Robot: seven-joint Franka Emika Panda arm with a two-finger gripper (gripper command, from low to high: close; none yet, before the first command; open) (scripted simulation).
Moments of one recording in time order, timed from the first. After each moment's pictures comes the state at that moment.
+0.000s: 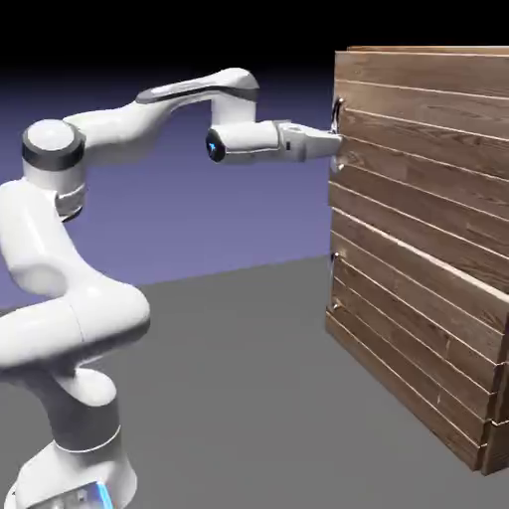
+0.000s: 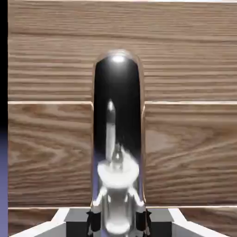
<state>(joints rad) -1.21 -0.96 1.37 -1.87 2.71 3.09 -1.00</state>
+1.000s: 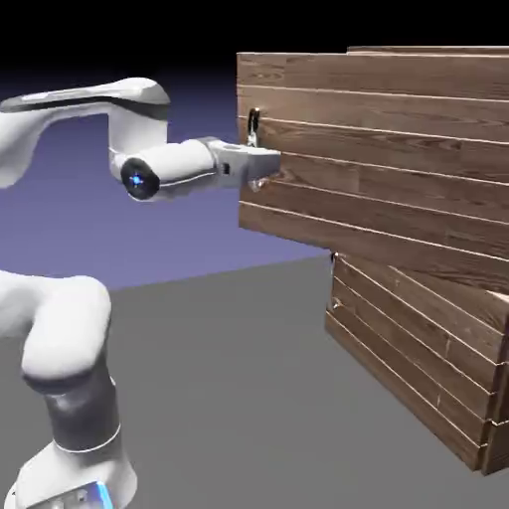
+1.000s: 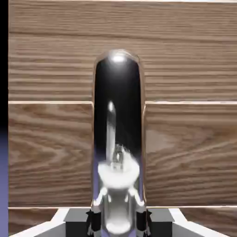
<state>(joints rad) -0.16 -1.20 0.48 -2.80 2.11 2.56 -0.90</state>
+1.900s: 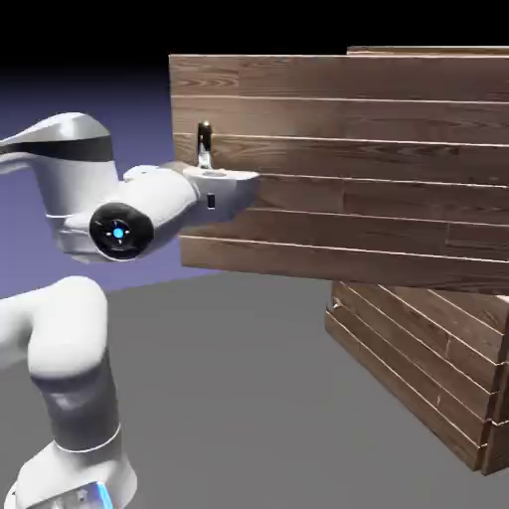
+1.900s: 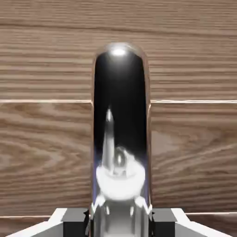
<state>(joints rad) -0.16 -1.53 -0.47 -2.95 1.05 1.93 -0.64</state>
